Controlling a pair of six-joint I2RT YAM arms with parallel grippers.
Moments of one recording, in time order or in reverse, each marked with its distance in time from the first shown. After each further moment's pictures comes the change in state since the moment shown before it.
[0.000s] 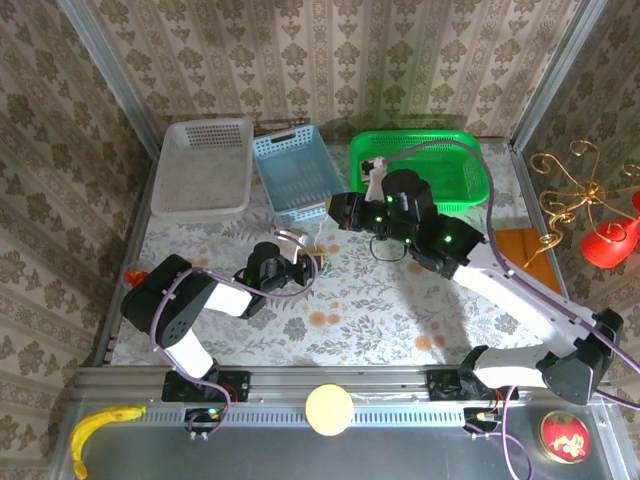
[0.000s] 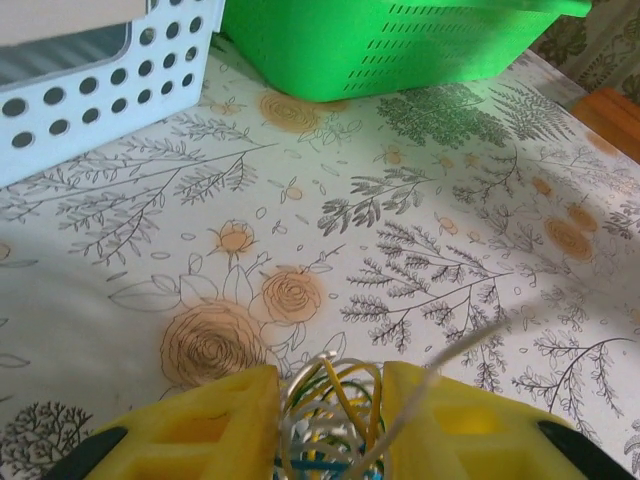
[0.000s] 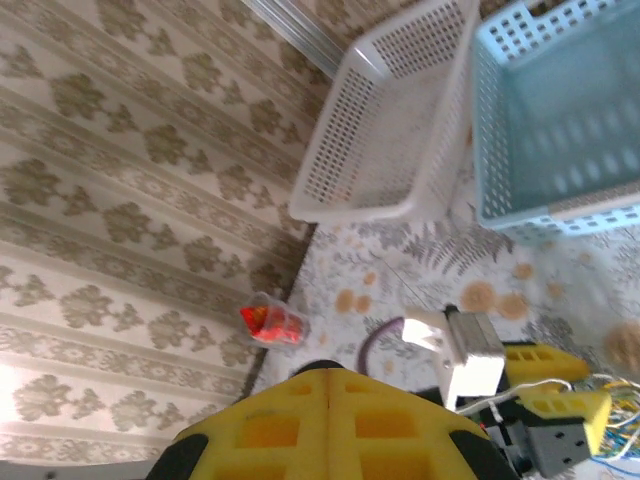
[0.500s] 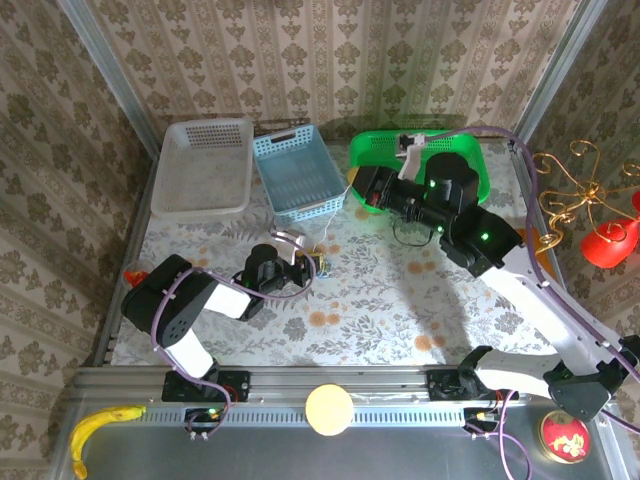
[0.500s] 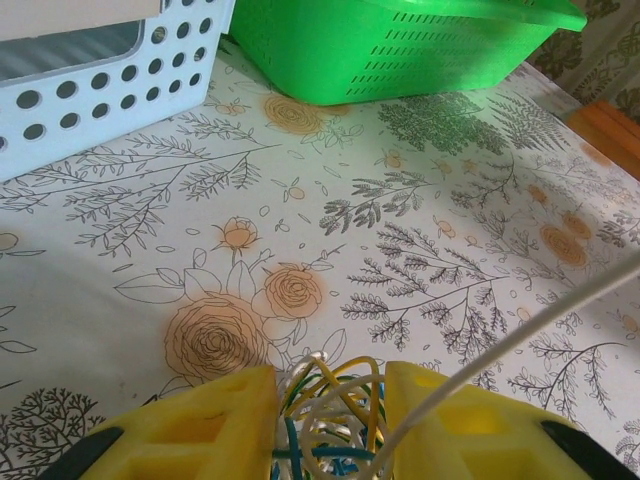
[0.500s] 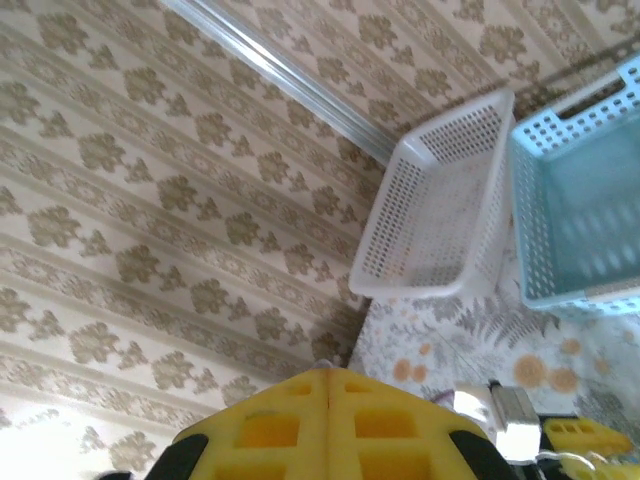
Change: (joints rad) left arm 0.006 0.001 -0.020 0.038 0.003 -0.024; right arm -0.110 -0.071 0.098 0.009 -0.066 0.059
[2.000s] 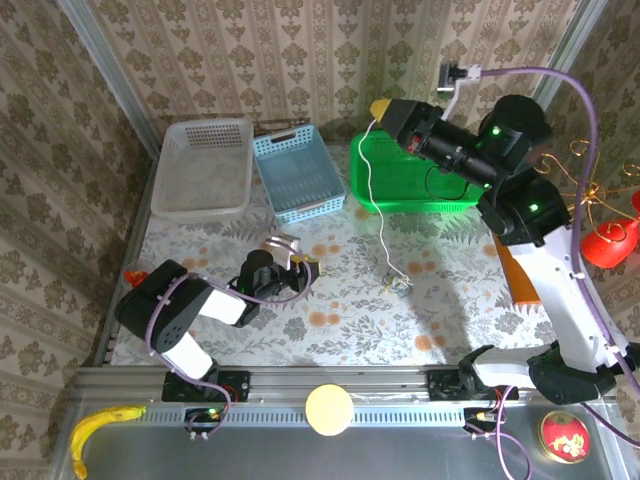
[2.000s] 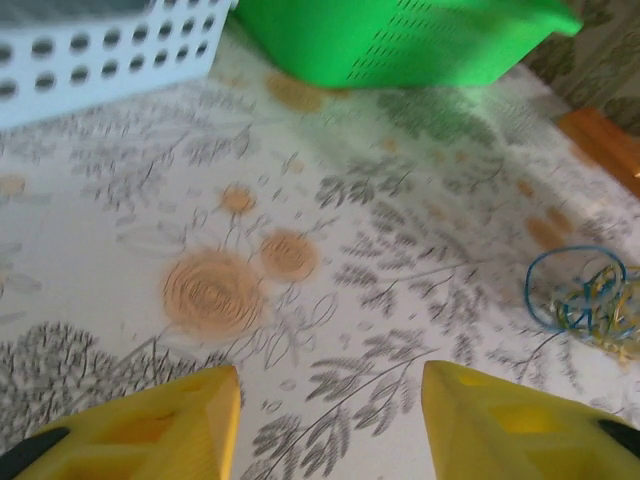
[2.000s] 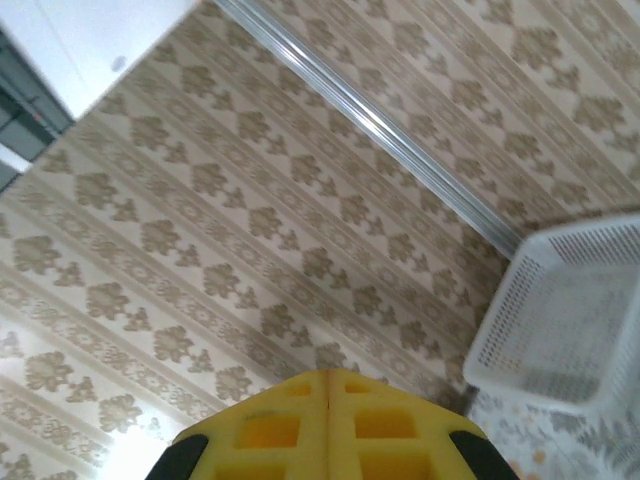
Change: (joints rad) left arm 0.000 -0.074 -0.061 0.001 0.016 -0.055; right arm -0.161 0.103 0.393 -0.057 -0.219 0.039
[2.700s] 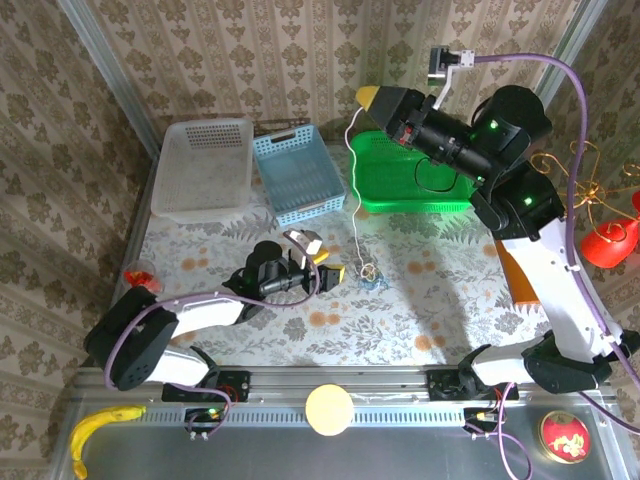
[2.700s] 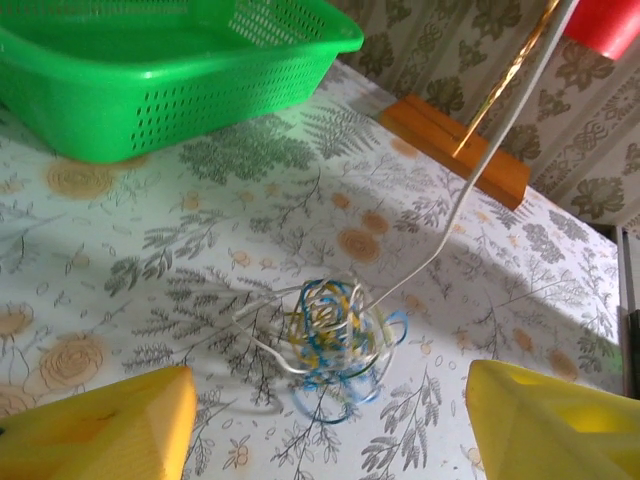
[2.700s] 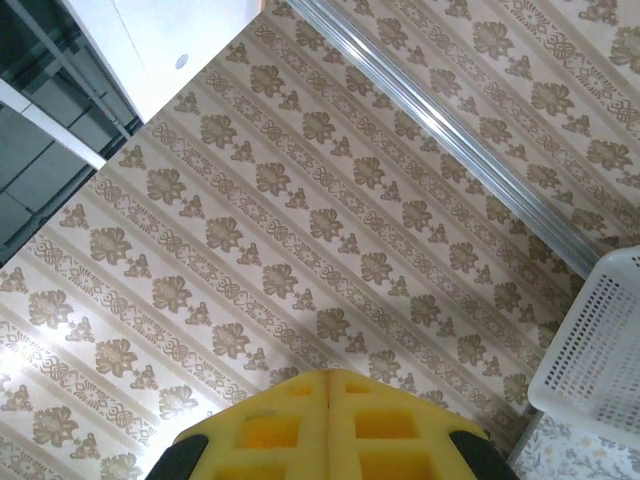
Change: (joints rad) left arm -0.125 -0.230 0.132 -0.296 0.133 0.093; right arm 0.074 0.073 0.143 0.046 0.000 0.024
